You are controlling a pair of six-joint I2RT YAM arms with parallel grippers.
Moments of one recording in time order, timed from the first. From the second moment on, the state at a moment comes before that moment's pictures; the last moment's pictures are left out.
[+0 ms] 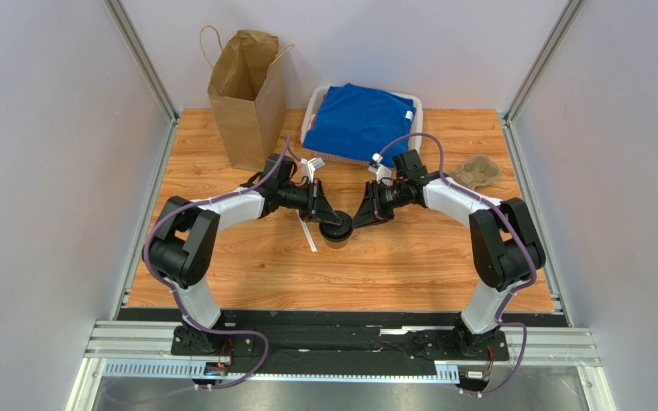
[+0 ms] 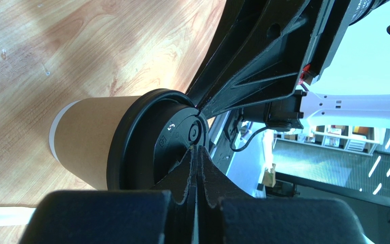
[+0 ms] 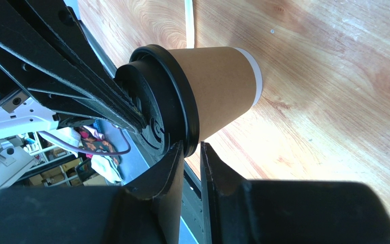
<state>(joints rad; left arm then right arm) -0.45 1.76 1.00 0.02 0.94 -0.62 0.38 1.76 1.12 -0.38 -0.82 0.42</state>
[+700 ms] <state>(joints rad) -0.45 1.77 1.05 -0.02 0.95 -0.58 0.38 1.76 1.12 -0.36 -0.83 0.41</state>
